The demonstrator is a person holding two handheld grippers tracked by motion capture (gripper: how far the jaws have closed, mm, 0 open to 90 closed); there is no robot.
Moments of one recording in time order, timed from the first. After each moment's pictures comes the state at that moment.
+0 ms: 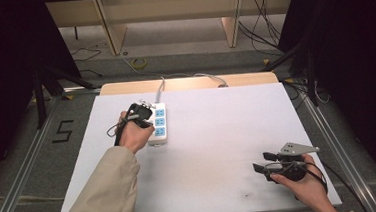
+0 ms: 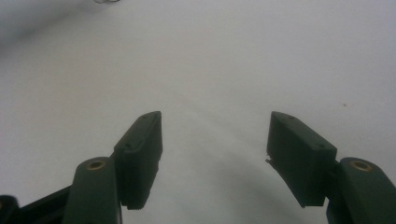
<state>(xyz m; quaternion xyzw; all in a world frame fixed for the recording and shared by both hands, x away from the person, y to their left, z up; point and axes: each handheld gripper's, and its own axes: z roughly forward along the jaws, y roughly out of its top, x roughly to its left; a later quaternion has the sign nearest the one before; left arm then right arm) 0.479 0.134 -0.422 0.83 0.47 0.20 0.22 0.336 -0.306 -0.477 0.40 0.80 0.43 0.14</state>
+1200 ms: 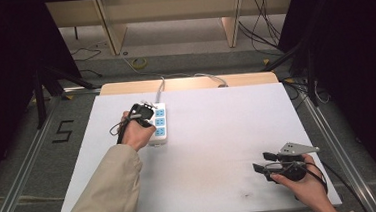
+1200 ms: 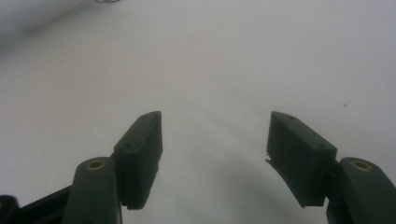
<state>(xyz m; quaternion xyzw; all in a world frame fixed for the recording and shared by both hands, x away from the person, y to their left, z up) 0.489 0.131 -0.432 0.83 0.48 0.19 0.20 0.336 -0.306 -0.477 0.40 0.80 0.43 0.14</state>
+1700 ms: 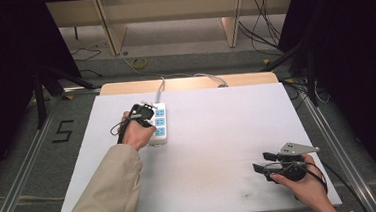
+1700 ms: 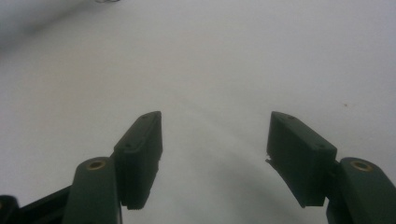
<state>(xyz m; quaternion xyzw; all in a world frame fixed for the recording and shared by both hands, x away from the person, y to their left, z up) 0.491 0.131 -0.436 0.83 0.48 0.18 0.20 0.336 -0.306 -0.477 0.40 0.80 0.43 0.14</state>
